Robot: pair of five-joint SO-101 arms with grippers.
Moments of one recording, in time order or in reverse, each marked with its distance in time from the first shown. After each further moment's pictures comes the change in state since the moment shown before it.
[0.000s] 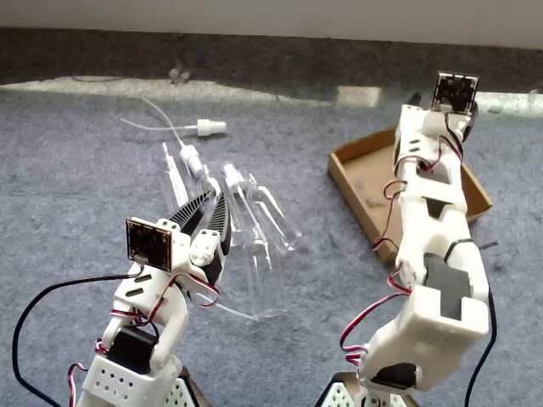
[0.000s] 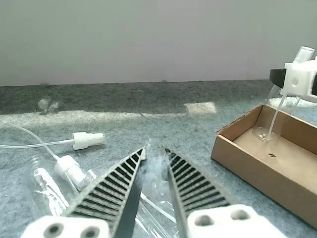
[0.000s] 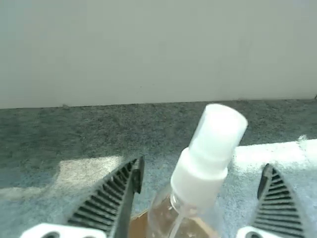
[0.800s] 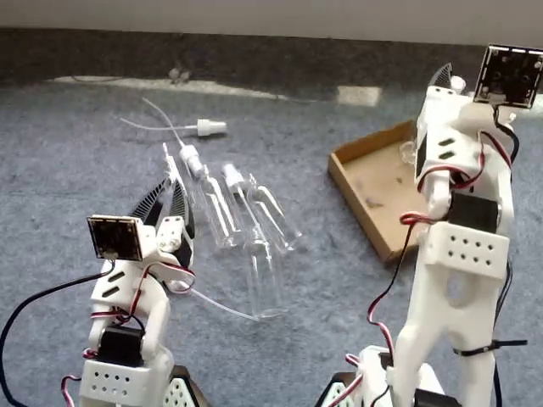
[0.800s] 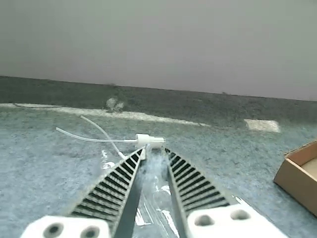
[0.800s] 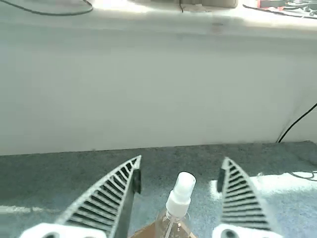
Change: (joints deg) left arm -13.8 0.0 0.0 0.0 0.0; right arm -1.7 -44.6 1.1 37.9 0.0
